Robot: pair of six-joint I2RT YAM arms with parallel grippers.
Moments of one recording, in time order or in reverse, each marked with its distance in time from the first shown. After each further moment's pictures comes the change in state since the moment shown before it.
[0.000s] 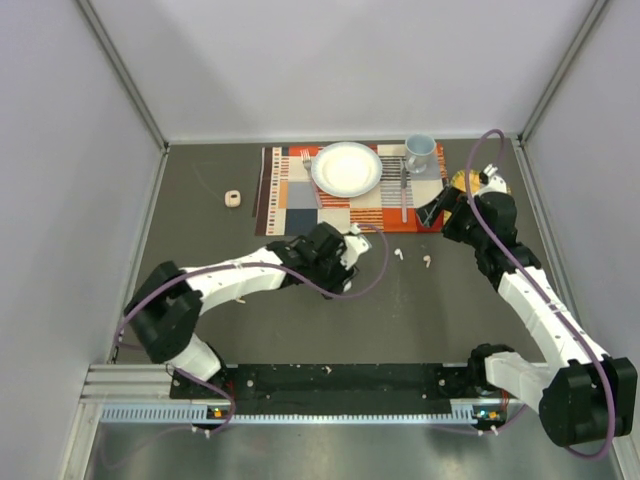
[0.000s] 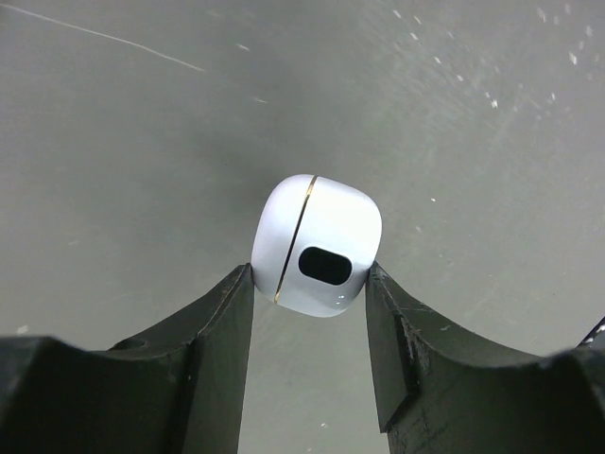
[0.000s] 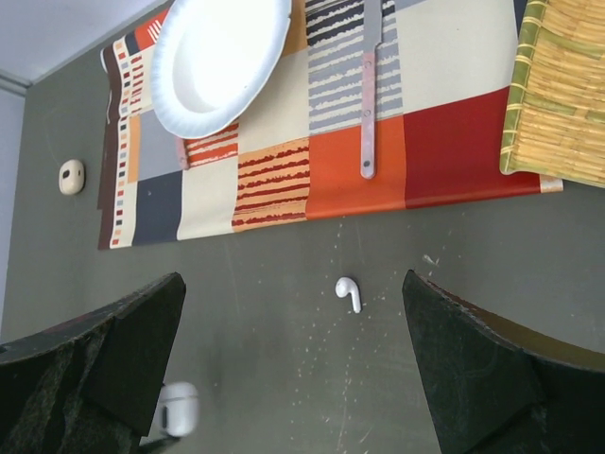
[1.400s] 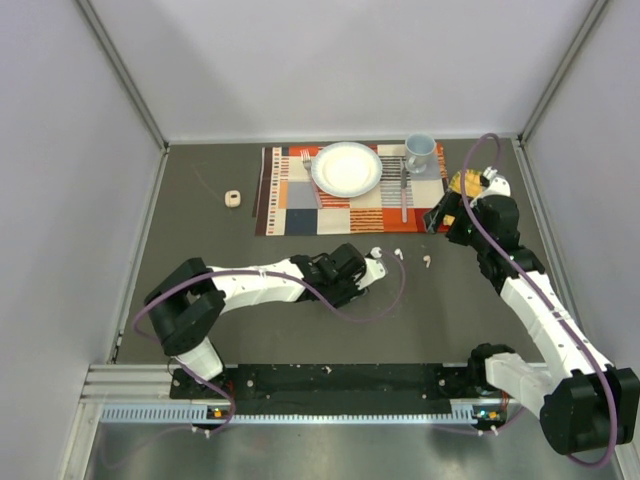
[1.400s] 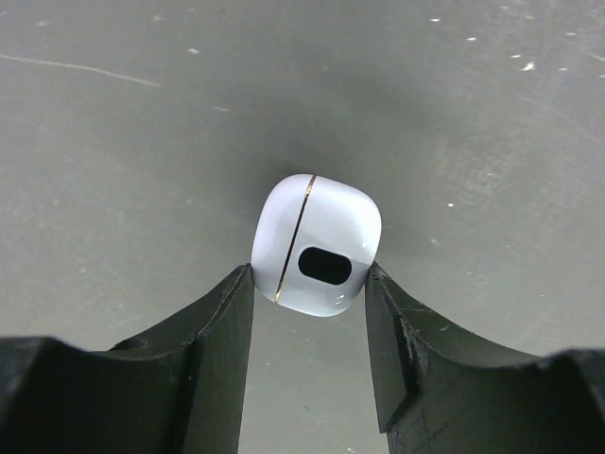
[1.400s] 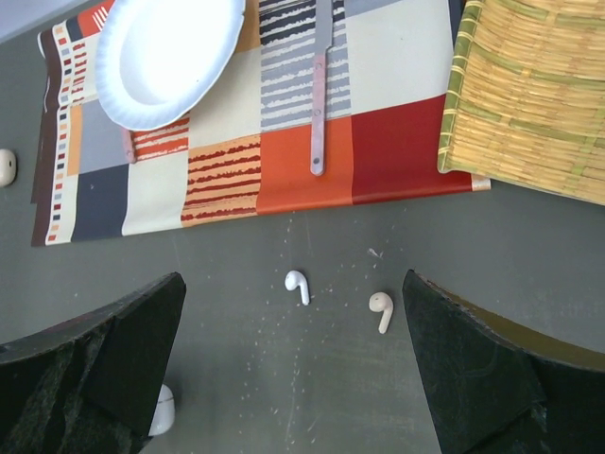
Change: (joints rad) left arm -0.167 0.138 0.013 0.019 -0.193 0.123; right arm 0.000 -0.042 0.000 -0.074 0.086 -0.110
